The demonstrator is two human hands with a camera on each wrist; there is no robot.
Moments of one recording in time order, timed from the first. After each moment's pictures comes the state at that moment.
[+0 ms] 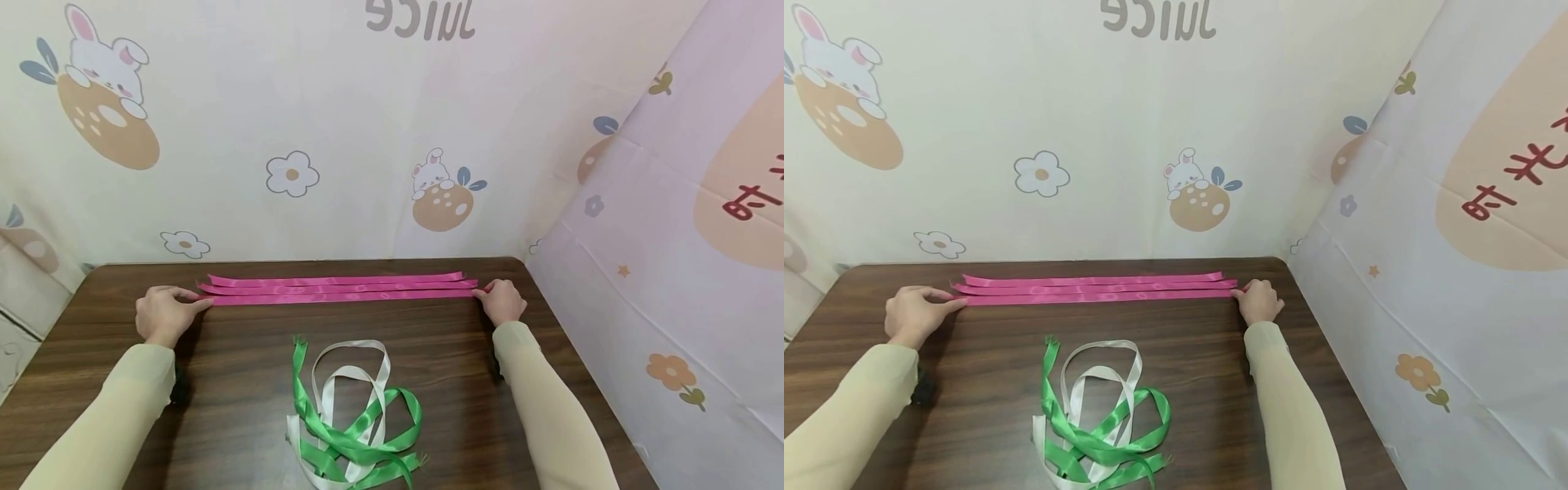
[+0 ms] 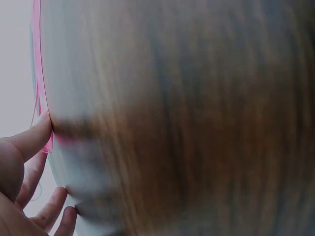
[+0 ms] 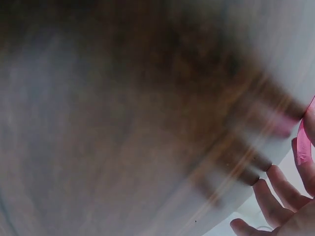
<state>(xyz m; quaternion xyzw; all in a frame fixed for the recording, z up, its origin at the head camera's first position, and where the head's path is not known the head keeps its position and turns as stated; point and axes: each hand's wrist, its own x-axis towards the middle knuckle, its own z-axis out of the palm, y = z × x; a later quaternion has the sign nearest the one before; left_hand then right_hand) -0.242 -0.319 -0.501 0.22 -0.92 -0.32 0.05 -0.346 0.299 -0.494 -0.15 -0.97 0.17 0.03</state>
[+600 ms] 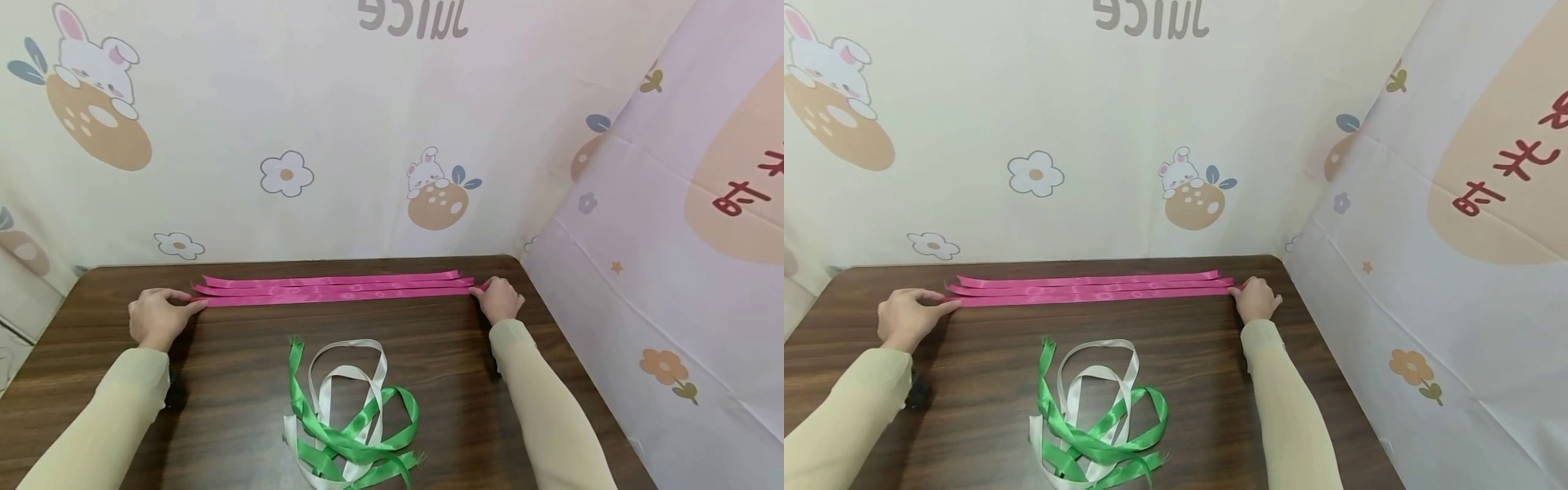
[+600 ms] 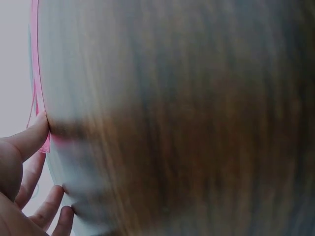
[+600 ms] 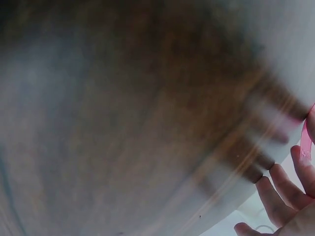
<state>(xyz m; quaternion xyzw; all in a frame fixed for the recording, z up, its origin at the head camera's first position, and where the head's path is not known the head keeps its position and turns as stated) -0.239 -0.319 -0.502 0.22 -0.92 -0.32 0.04 -0.344 0.300 -0.493 -0.15 -0.98 0.15 0.04</state>
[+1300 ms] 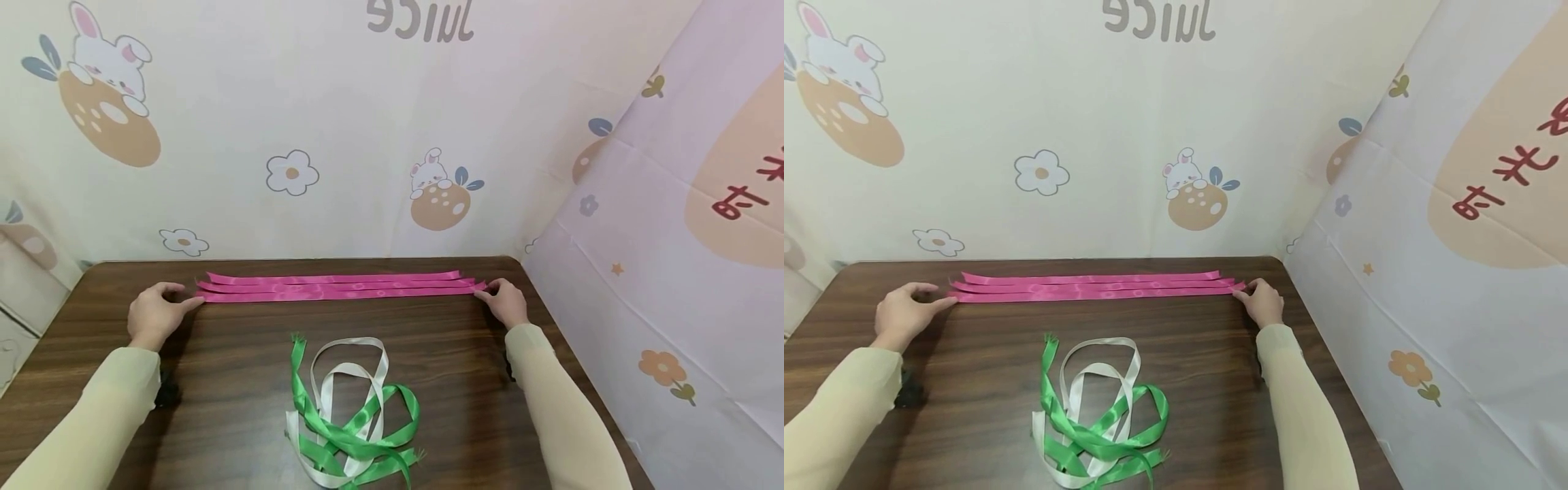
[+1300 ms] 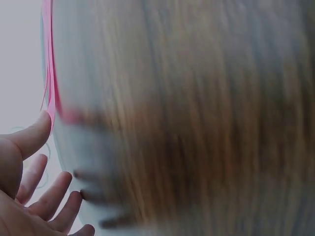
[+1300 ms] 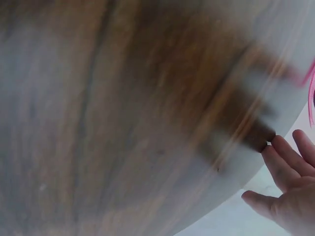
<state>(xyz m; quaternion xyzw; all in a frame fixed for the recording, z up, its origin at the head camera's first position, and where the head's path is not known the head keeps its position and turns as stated) -0.231 -0.332 -0.496 0.17 -0.93 -0.33 0.06 -0.333 0.321 -0.484 -0.07 -0.97 0.21 0.00</state>
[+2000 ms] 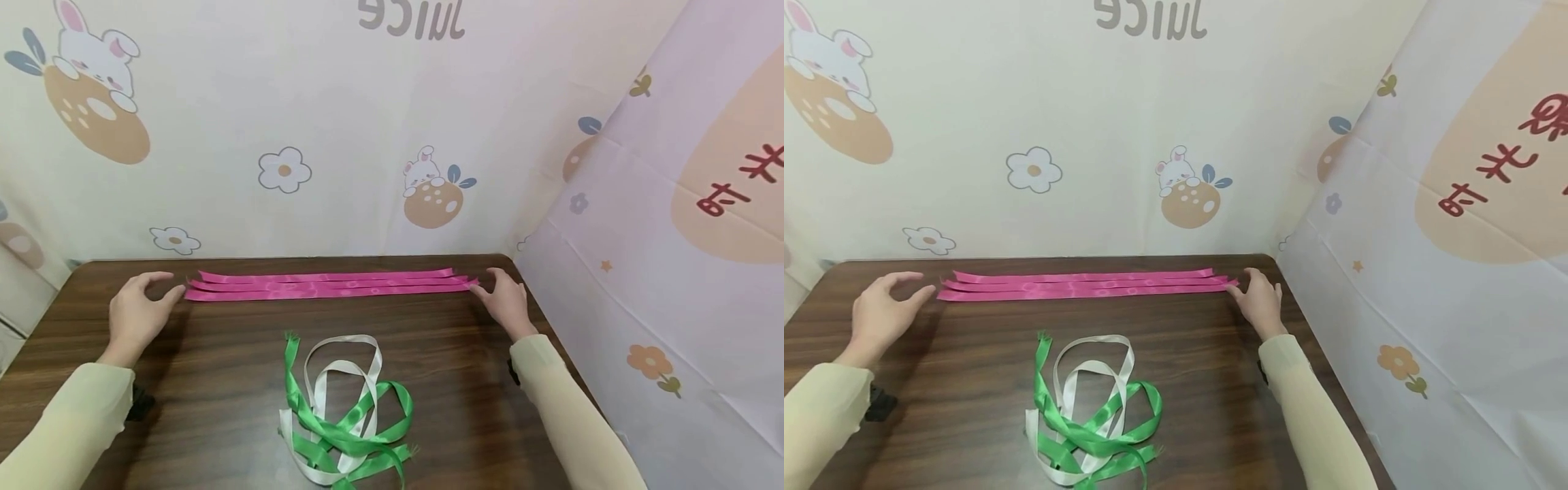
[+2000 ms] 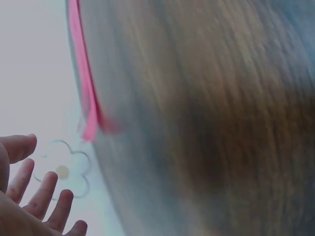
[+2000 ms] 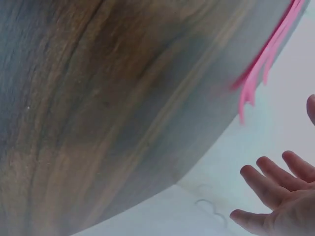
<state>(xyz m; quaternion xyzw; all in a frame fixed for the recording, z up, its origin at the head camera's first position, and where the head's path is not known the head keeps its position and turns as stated) -0.215 -0.319 -0.474 0.12 -0.91 -0.37 0.16 -0.306 0.309 -0.448 -0.03 -0.98 0.18 0.04</state>
